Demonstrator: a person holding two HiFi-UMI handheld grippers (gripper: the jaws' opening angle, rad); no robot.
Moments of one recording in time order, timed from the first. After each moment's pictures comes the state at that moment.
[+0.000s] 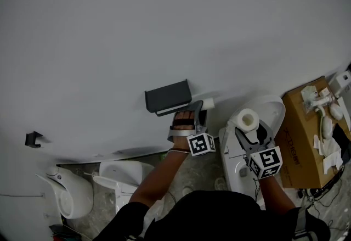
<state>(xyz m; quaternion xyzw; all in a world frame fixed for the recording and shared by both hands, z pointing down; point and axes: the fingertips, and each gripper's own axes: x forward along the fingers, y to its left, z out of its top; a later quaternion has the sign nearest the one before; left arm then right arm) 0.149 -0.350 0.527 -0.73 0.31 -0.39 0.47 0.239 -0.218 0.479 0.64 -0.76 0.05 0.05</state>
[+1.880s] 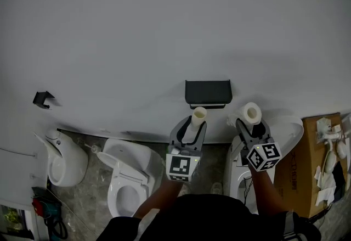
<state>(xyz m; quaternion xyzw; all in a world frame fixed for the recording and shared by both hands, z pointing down) -0.033 -0.300 0.438 -0.88 0.48 0.00 0.04 0.143 -0.308 0.473 0.57 -0.82 0.09 -0.05</state>
